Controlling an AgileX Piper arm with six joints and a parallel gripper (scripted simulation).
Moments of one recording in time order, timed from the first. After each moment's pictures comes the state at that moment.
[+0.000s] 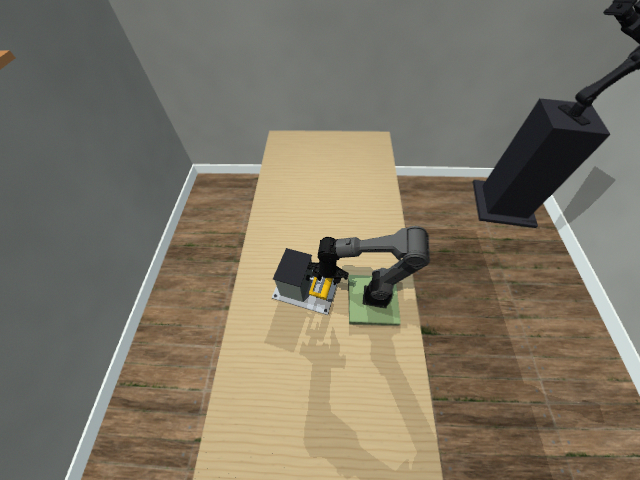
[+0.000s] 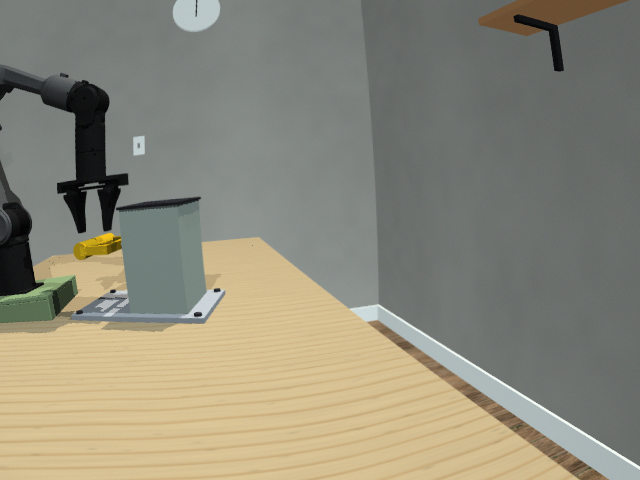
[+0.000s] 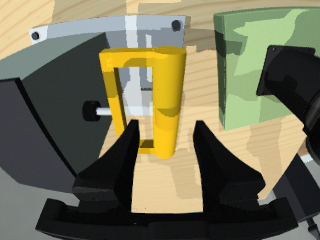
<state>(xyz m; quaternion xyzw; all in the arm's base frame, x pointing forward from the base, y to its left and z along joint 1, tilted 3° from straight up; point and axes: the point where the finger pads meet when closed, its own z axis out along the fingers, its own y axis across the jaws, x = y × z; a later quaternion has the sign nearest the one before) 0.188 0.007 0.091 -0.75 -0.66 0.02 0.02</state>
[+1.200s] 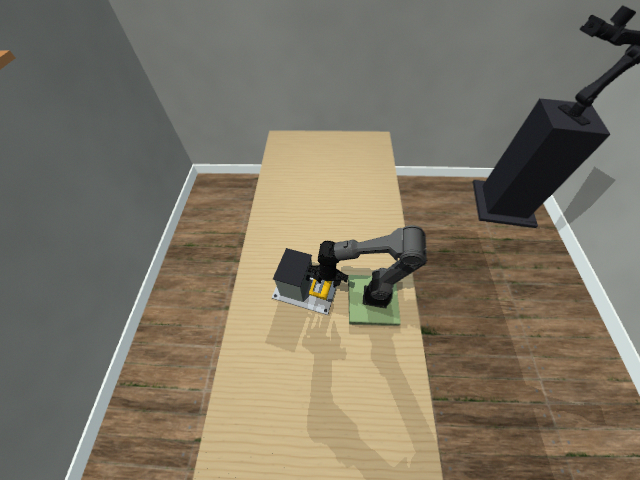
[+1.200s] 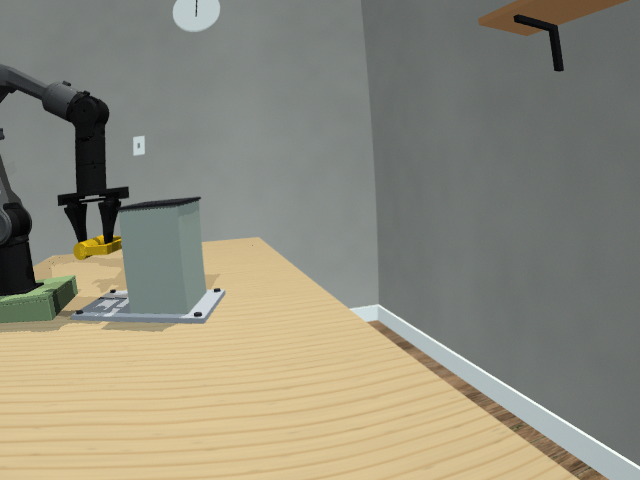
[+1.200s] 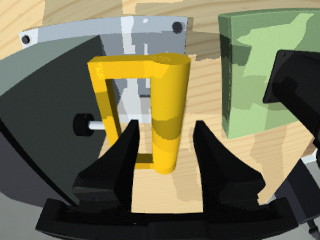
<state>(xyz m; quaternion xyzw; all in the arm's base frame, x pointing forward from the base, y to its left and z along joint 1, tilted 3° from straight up) 0.187 0.007 0.070 -0.75 -0.66 0.02 0.02</state>
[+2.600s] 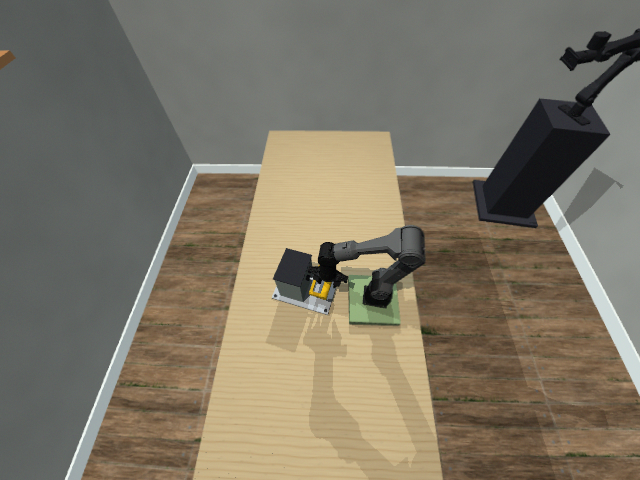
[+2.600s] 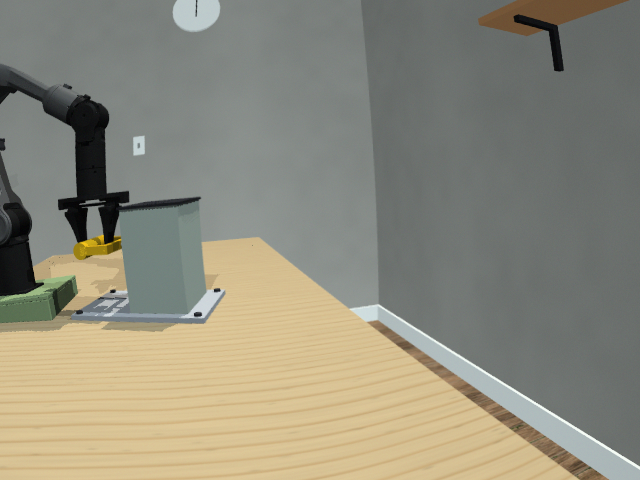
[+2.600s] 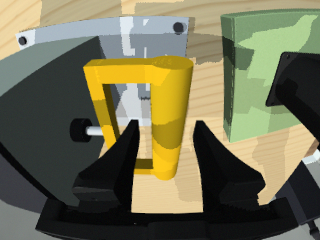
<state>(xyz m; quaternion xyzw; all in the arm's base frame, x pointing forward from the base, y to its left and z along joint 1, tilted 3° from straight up) 0.187 0.007 0.062 -0.75 -0.66 0.02 0.02</state>
